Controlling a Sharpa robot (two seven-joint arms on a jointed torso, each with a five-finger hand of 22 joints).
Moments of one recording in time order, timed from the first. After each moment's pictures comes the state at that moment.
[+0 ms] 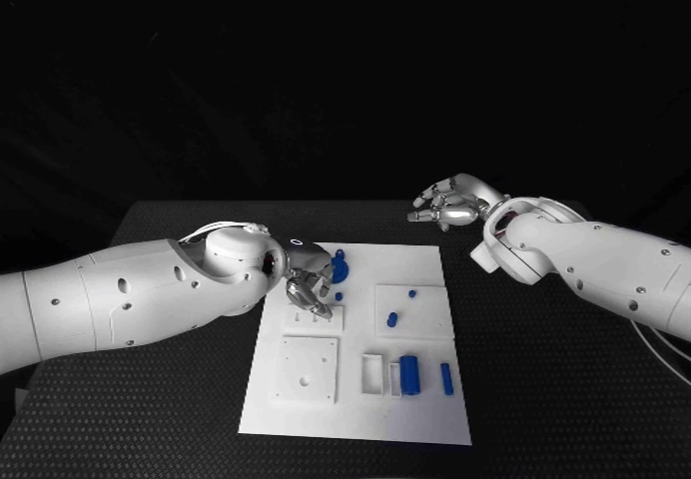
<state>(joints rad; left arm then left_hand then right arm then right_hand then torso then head) 1.37 -0.70 -0.23 1.47 -1.63 0.09 -0.11 0.85 -0.28 0.51 0.05 0.17 0.94 0.07 0.30 0.62 1.21 -0.03 0.96 0.68 1.08 -0.13 1.34 0.53 0.07 0.89 -0.12 0.97 1.27 1.25 -0.69 -0.01 1.21 -0.96 -0.32 0.00 0.97 -0.22 0.47 -0.14 0.36 0.80 0.18 0.28 0.43 0.83 0.08 1.18 0.61 1.06 -0.03 1.06 0.84 0.25 0.98 0.07 0.74 1.31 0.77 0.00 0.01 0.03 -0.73</state>
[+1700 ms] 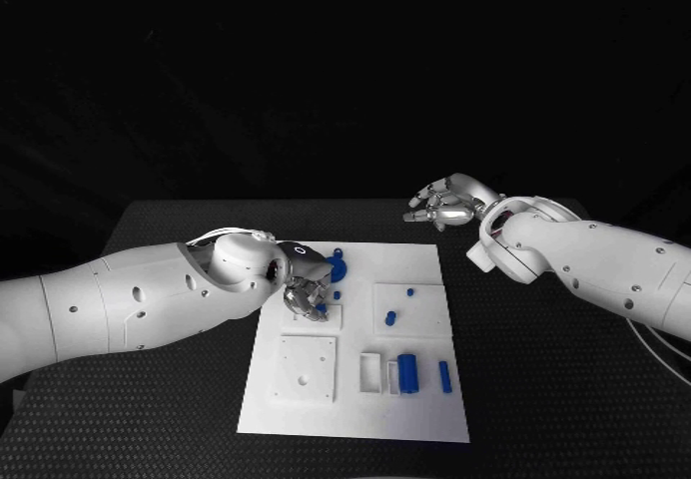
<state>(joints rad) 1.35 -0.66 -0.24 1.41 -1.73 0.11 -0.07 1.11 -0.17 0.26 0.29 0.35 1.00 0.07 0.26 0.58 1.22 -0.03 0.89 0.74 1.06 -0.12 1.31 0.58 0.06 0.87 -0.11 0.94 1.31 1.25 -0.69 -0.01 1.22 -0.96 -0.31 0.01 0.97 -0.22 0.46 -0.14 0.36 0.80 0.18 0.28 0.43 0.83 0.08 1.18 0.61 1.06 -0.03 1.06 0.84 0.25 0.98 0.07 0.74 1.31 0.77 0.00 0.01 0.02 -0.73</state>
